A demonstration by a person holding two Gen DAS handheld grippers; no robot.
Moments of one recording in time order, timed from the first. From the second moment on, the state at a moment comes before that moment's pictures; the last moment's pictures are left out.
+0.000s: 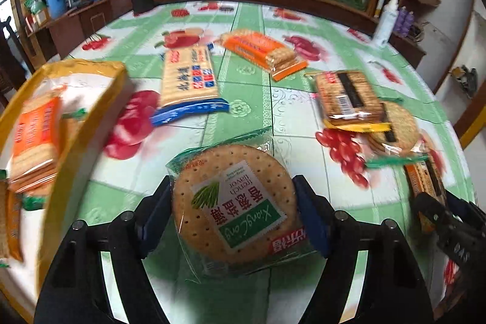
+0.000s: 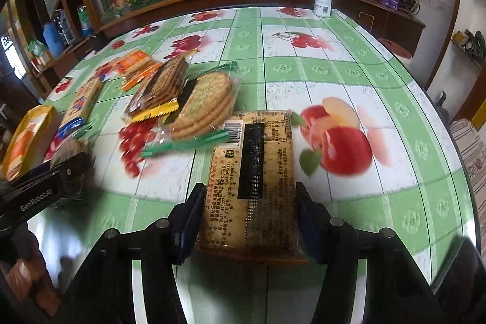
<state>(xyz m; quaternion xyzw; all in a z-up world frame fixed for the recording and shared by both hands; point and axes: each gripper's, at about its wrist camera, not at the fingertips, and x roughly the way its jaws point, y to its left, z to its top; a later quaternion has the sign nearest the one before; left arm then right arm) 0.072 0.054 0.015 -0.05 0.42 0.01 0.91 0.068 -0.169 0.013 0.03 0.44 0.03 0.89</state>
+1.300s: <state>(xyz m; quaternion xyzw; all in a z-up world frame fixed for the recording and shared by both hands) -0.043 0.240 0.054 -0.06 0.36 0.16 0.92 0.024 0.085 0.101 0.01 0.35 0.32 0.88</state>
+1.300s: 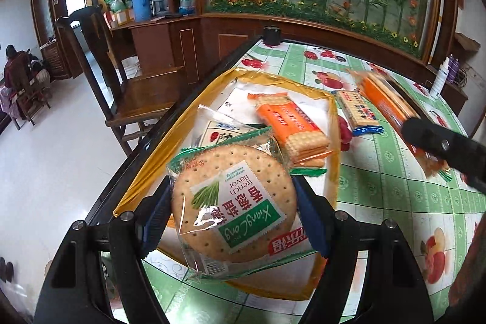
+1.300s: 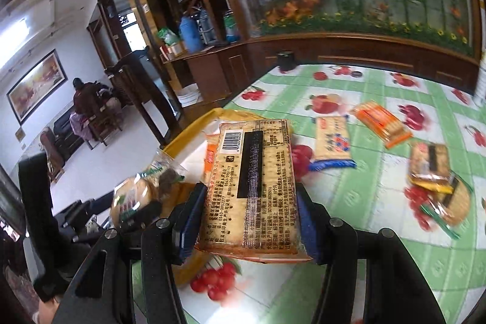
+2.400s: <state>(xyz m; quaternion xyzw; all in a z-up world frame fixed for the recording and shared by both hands) -0.017 0.233 0.037 -0.06 0.41 0.17 0.90 0.108 0.170 0.065 -0.01 0.37 0.36 0.85</state>
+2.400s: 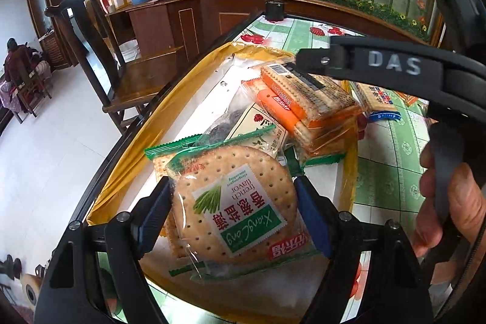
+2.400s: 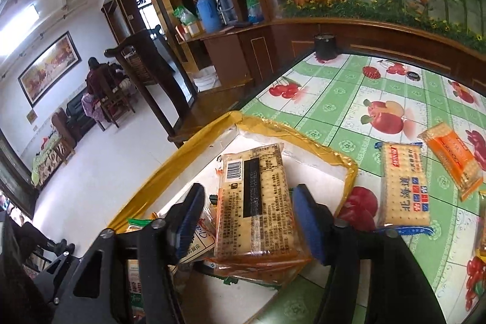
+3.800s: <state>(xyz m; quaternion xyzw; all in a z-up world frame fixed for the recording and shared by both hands) -0.009 0.132 0.063 -0.01 0.39 0.09 0.92 0.099 -0.116 0.051 0.08 0.38 0.11 0.92</state>
